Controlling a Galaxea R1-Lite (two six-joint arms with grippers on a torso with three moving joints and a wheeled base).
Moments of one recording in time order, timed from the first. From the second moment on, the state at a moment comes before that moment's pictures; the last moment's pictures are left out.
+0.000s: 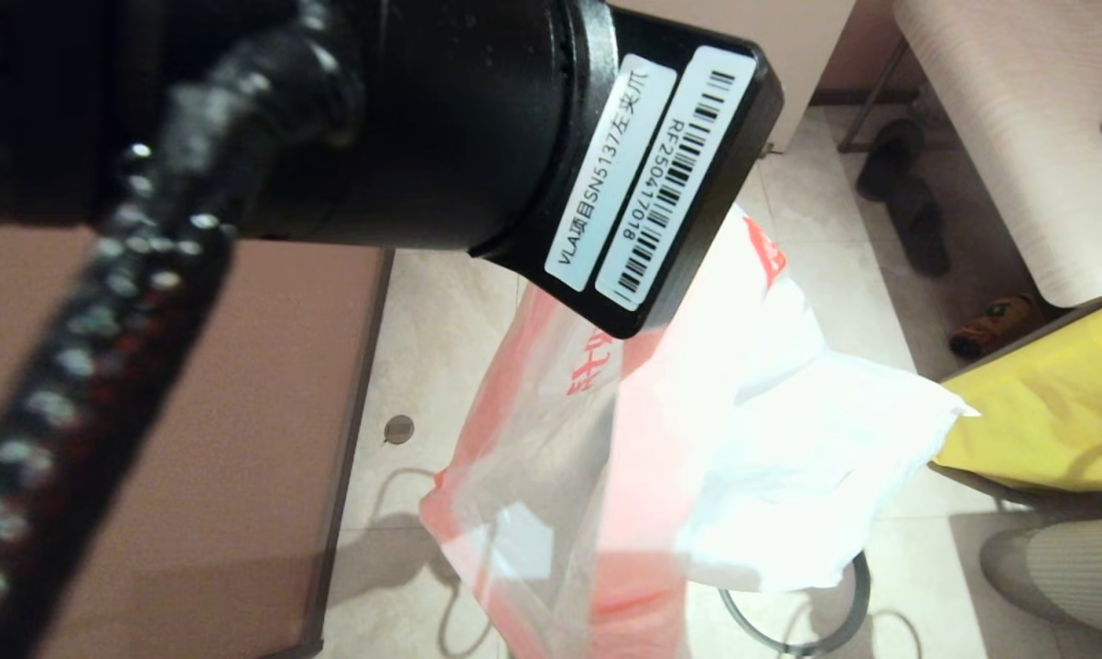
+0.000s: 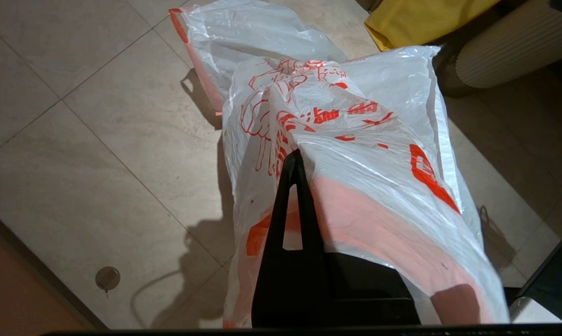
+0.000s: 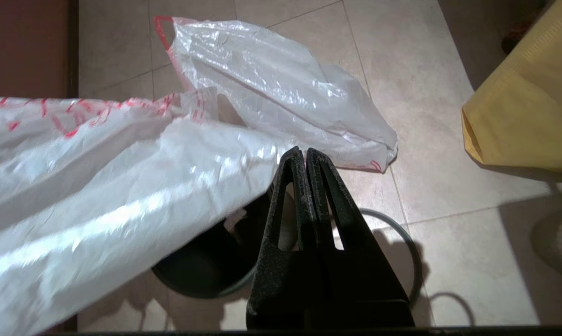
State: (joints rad) left arm -1.31 1.64 -1.96 0.67 0.65 0.10; right arm 0.03 0.86 -0.37 -0.52 0.00 0.33
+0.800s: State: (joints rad) left arm -1.42 1.65 -1.96 0.74 0.69 -0.04; right arm 0.14 1.69 -1.05 -0.69 -0.05 0.49
